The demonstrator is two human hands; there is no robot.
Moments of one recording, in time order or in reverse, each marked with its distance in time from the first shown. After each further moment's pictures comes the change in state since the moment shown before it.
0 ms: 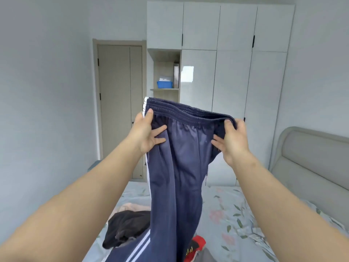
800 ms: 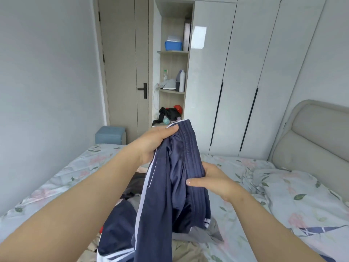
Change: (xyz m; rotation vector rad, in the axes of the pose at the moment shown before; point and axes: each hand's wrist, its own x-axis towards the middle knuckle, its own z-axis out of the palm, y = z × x) left_hand -0.043 -0.088 -0.054 0.321 -0.238 -0.303; right_hand -0.064 0.143 -0.065 -0.627 -0.760 0.380
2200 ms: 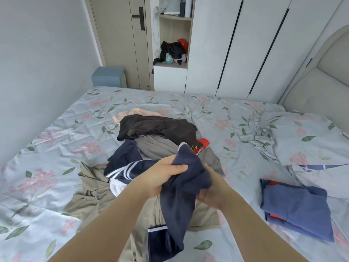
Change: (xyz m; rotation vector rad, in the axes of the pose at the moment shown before) left_hand -0.053 -0.211 0.010 -0.176 -0.109 -0.359; right_hand -0.021 0.152 0.093 0.922 0.205 0.664
